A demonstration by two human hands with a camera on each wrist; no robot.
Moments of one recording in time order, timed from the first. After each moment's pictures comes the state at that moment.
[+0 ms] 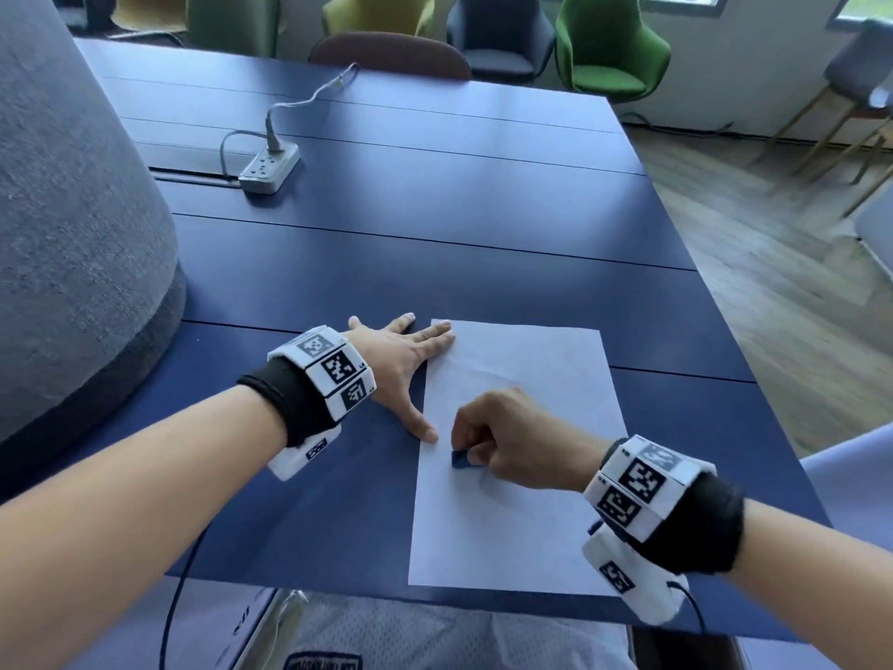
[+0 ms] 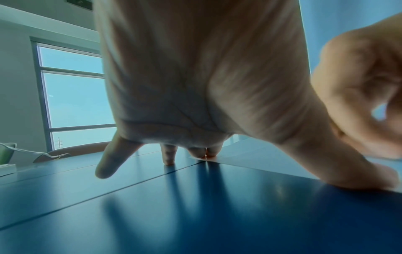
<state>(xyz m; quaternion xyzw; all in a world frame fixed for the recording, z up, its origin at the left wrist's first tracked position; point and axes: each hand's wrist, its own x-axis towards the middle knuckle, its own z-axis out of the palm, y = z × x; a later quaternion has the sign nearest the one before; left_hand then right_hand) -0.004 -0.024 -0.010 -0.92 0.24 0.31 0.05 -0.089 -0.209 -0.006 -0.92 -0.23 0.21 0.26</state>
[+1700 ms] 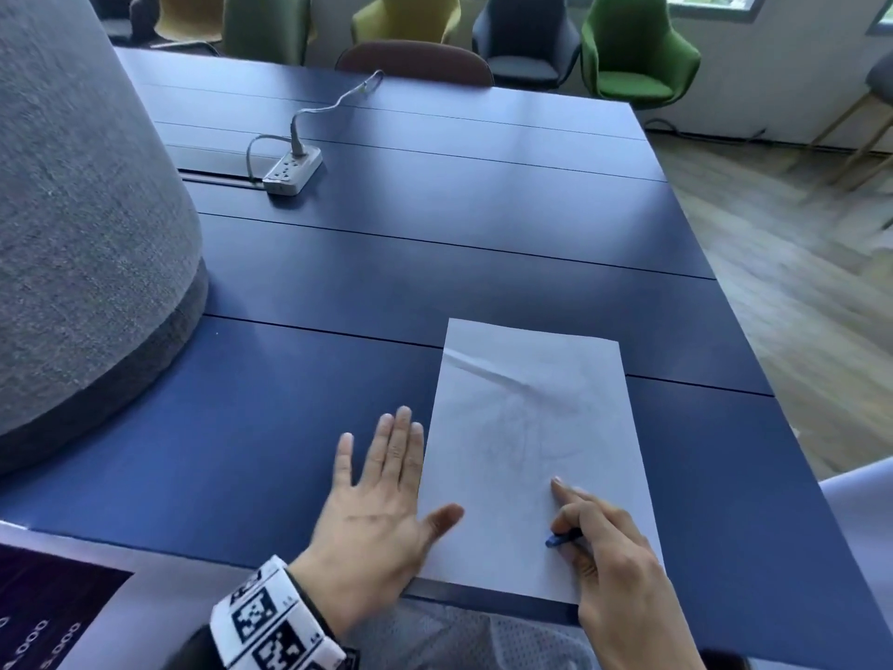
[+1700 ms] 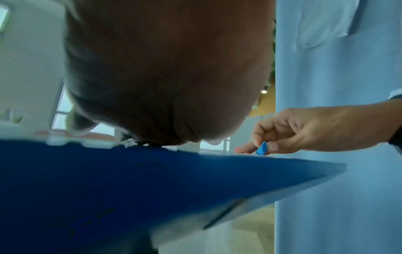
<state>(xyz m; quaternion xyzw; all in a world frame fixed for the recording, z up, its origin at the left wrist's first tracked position) -0.167 -0.028 -0.072 -0.98 0.16 0.11 0.00 -0.218 -0.267 -0.080 -0.93 -0.02 -0.08 0.35</state>
